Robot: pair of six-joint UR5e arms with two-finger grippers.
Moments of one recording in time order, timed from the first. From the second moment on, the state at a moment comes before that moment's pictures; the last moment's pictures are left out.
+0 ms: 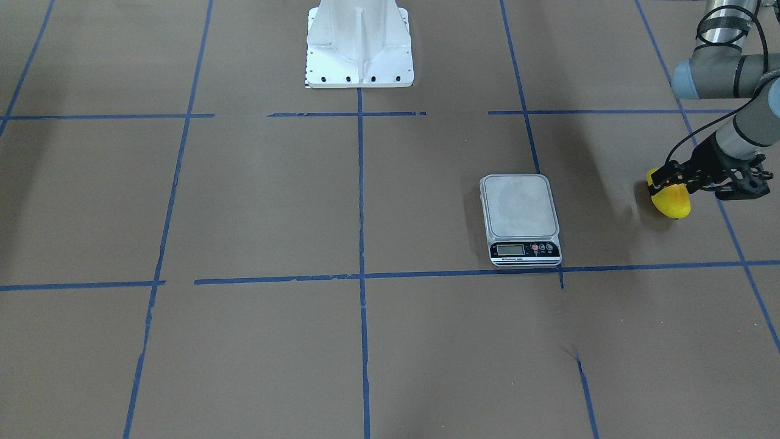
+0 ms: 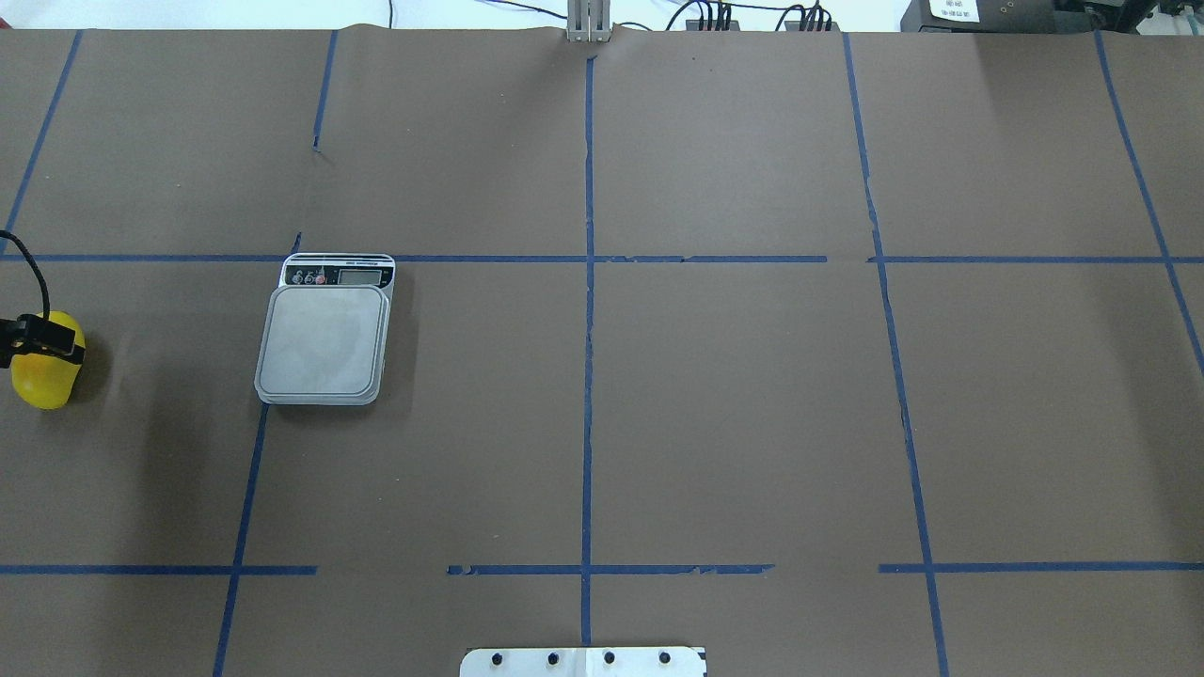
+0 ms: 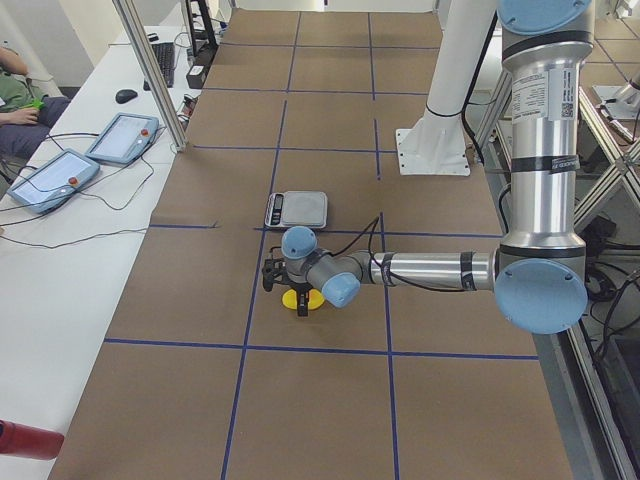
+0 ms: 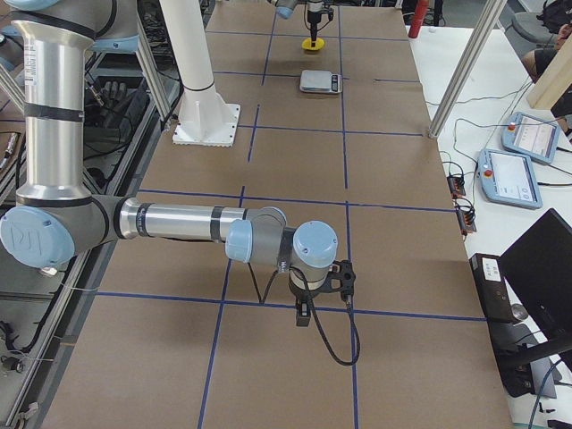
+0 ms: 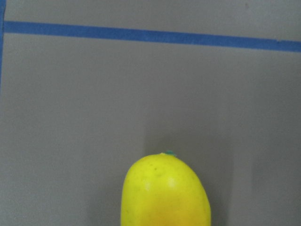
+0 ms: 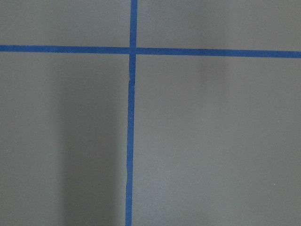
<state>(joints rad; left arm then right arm) -1.04 -1.50 -1.52 -2.24 -2.26 -0.77 1.62 -1.66 1.66 -1.68 2.35 -0.12</state>
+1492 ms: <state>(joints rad) -1.08 -1.54 -1.96 -1.82 -2.27 -0.78 1.62 -1.66 1.66 -1.68 2.35 -0.12</state>
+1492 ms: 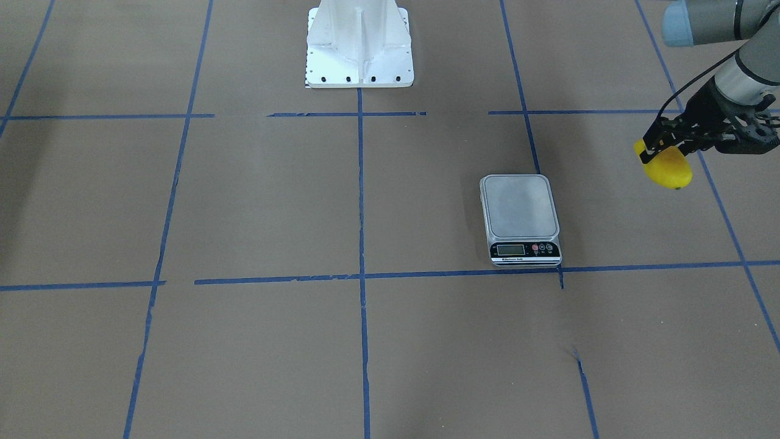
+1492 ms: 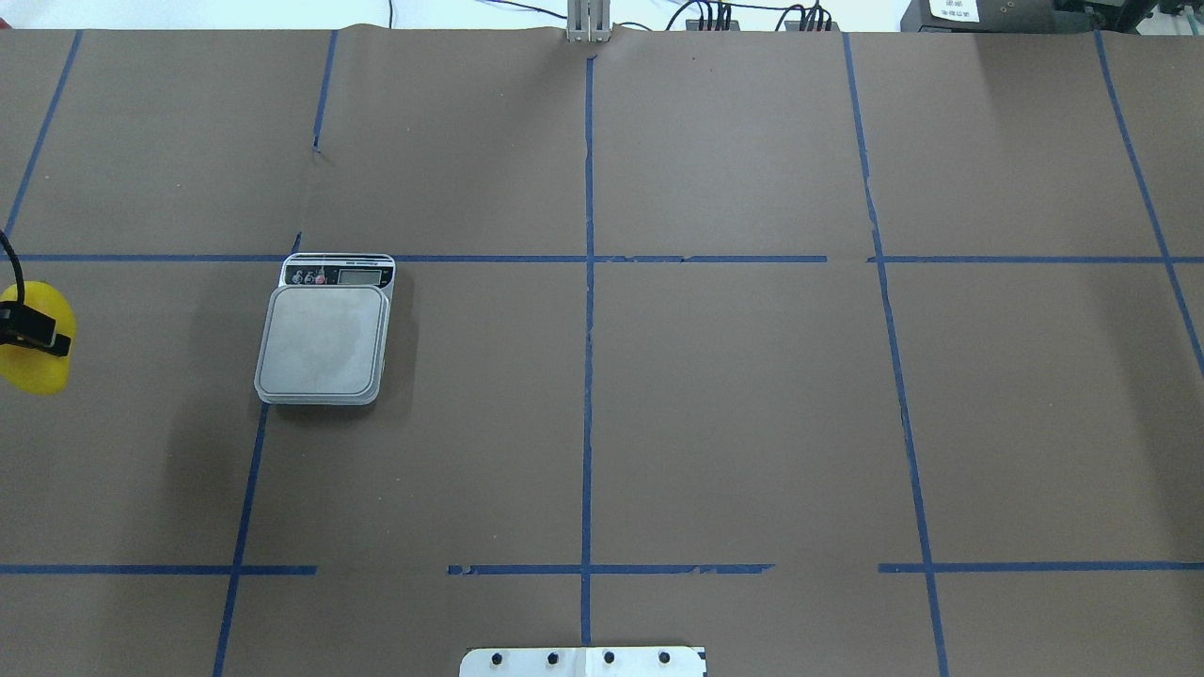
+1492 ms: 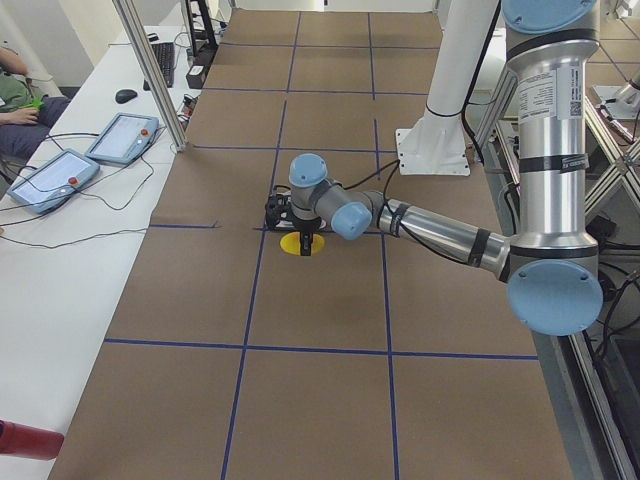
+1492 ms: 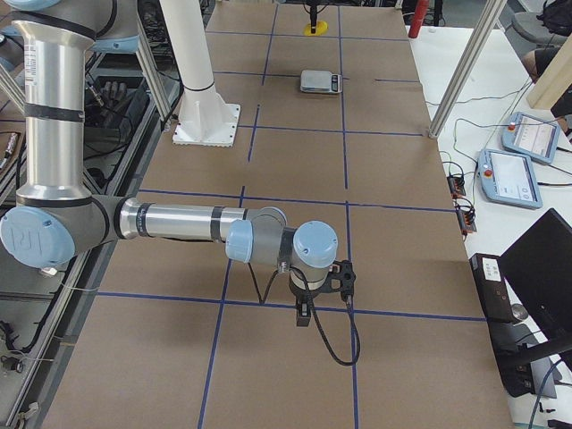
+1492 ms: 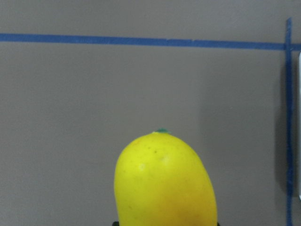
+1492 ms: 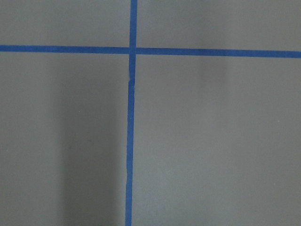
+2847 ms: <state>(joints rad) -0.79 -1.94 -1.69 -1.75 -2.19 -1.04 1.62 -1.66 1.66 -1.68 2.35 -0.12</state>
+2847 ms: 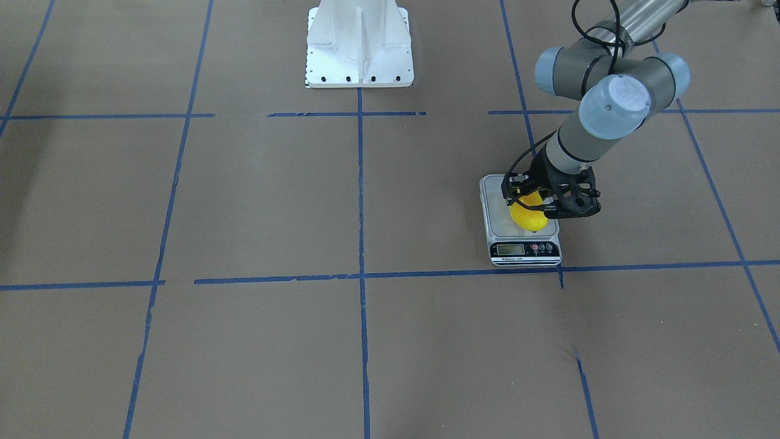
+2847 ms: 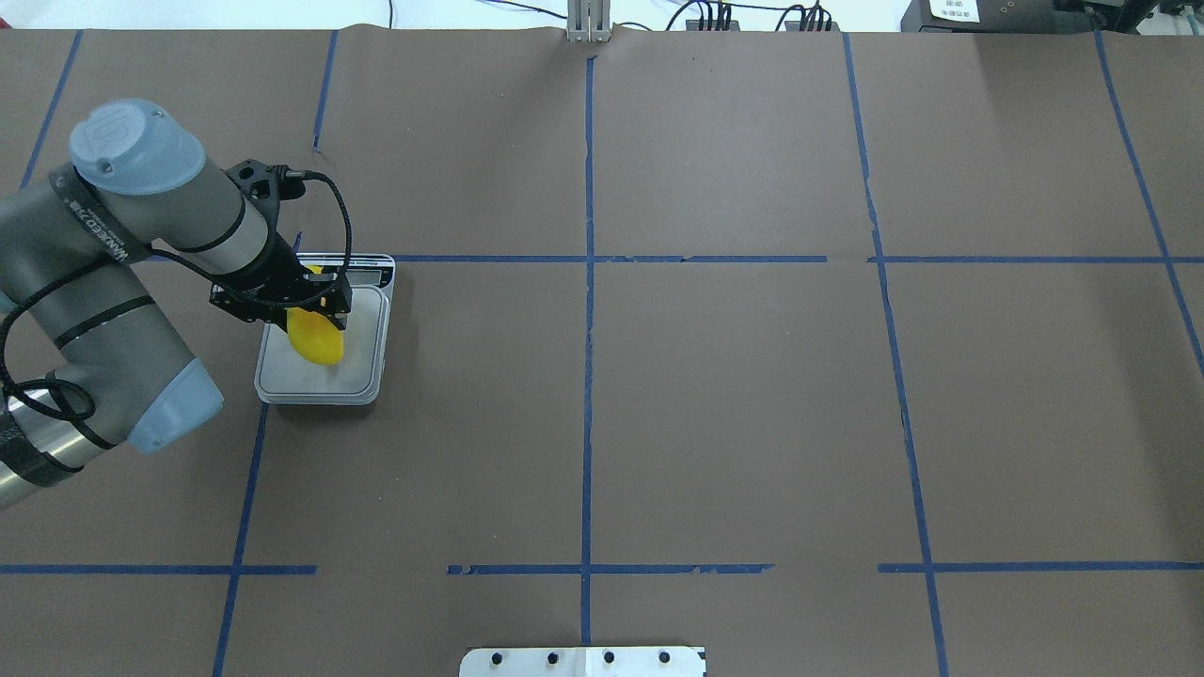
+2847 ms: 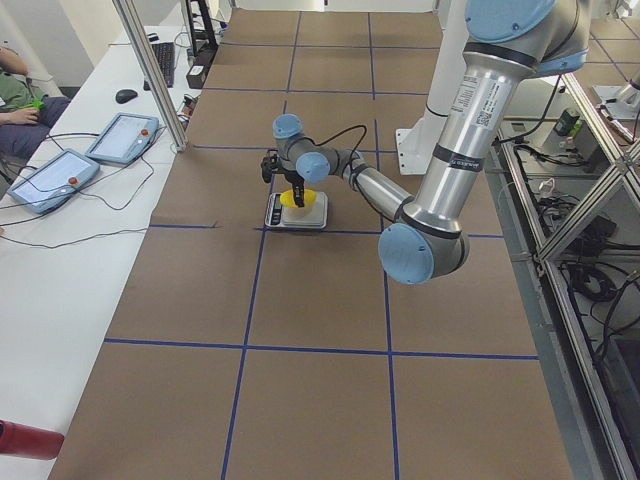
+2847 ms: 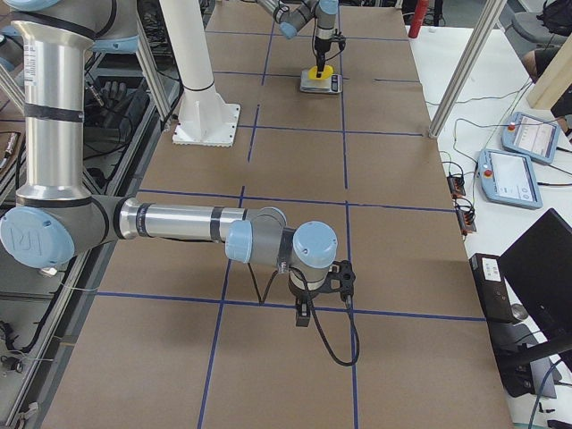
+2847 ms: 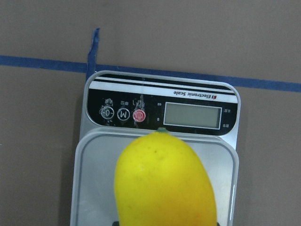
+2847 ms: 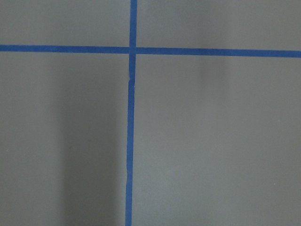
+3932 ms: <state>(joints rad) -1.09 -1.89 -1.84 -1.54 -2.19 -0.67 1.62 -1.66 1.66 -1.68 2.35 -0.12</state>
